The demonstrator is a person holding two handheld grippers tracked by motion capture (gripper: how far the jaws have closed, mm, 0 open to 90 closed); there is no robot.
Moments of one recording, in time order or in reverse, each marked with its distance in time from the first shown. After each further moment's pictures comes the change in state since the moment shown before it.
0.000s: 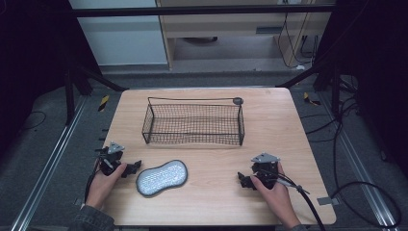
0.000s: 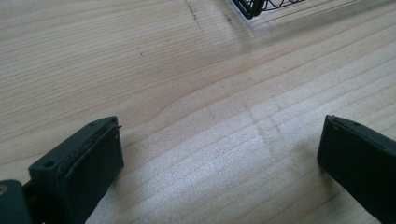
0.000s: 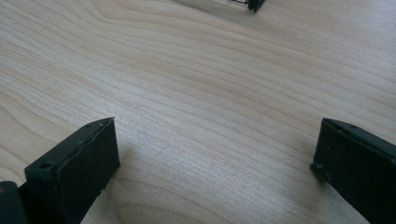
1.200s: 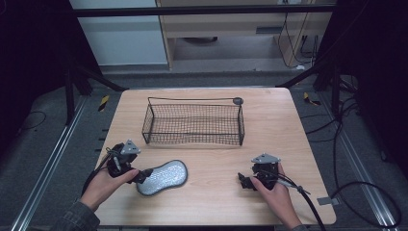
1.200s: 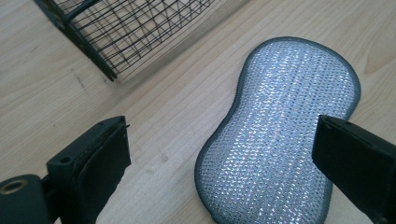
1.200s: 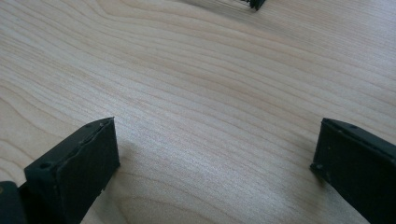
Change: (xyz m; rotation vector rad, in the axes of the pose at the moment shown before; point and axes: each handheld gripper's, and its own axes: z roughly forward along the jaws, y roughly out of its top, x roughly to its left) left arm -0.077 0.060 -0.066 0.130 -0.166 0.311; right arm -0.001 -0.002 -0.002 -0.001 0.005 -0.012
